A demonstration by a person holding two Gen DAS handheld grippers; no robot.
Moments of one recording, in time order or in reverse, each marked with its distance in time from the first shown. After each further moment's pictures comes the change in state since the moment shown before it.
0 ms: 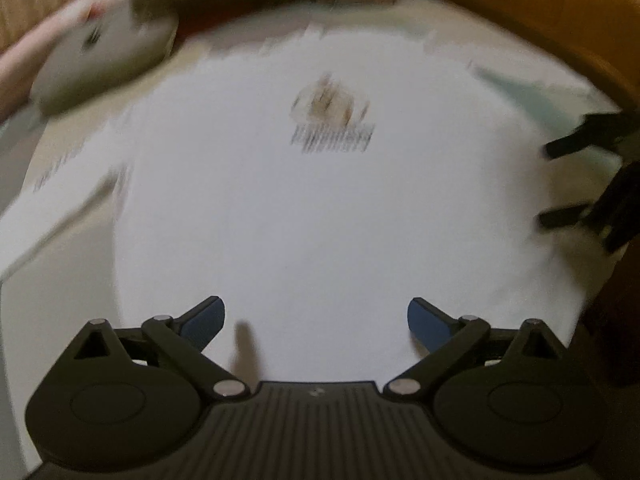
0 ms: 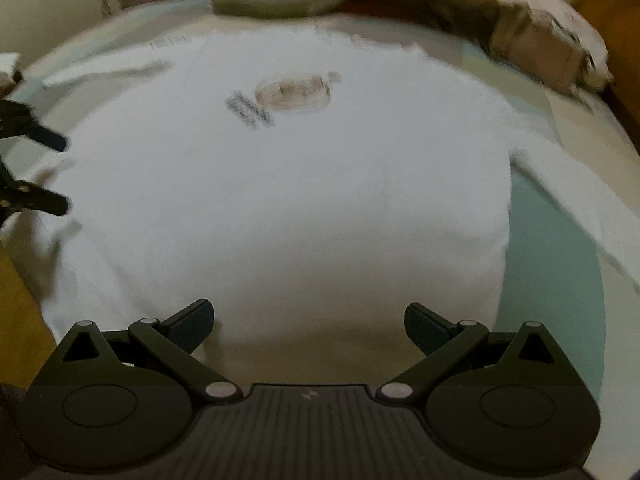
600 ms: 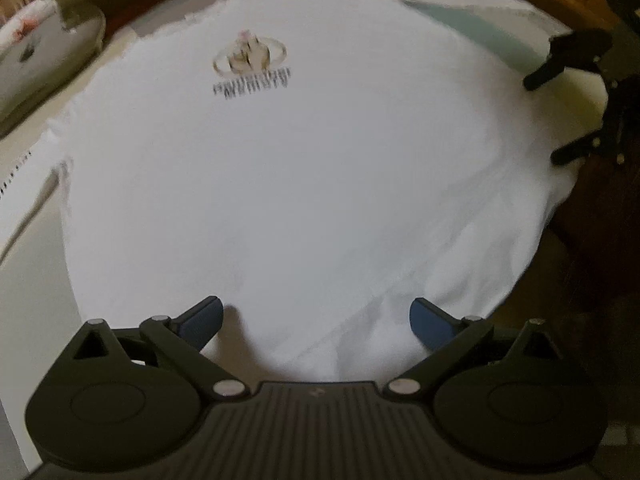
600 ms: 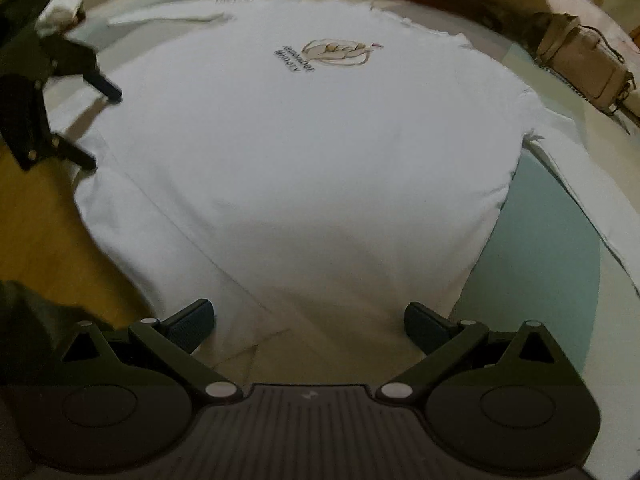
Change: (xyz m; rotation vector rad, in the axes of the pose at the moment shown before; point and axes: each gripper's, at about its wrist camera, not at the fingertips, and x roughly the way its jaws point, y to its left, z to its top) left arm -0.001 -0.023 -0.032 0.177 0.112 -0.066; right arm -0.030 -0.020 -0.048 -0.158 0.112 0.096
